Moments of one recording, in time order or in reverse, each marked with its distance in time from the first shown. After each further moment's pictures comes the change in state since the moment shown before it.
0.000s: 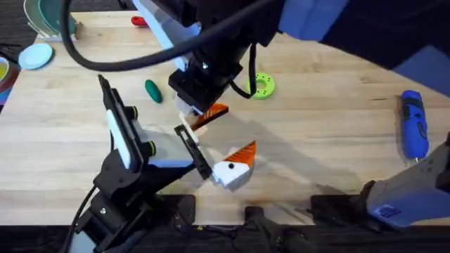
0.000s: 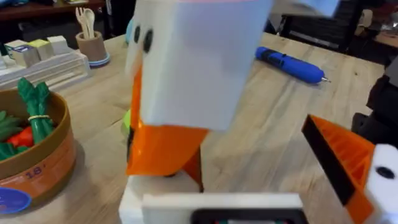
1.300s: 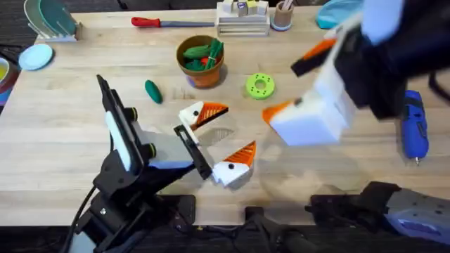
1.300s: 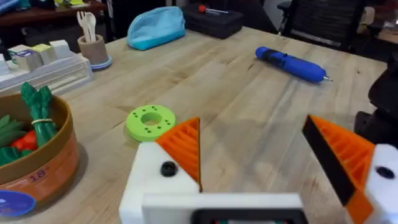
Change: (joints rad) left arm 0.000 -0.002 0.000 0.002 -0.001 0.019; right arm -0.201 -0.592 -0.208 -0.182 -0.019 -0.176
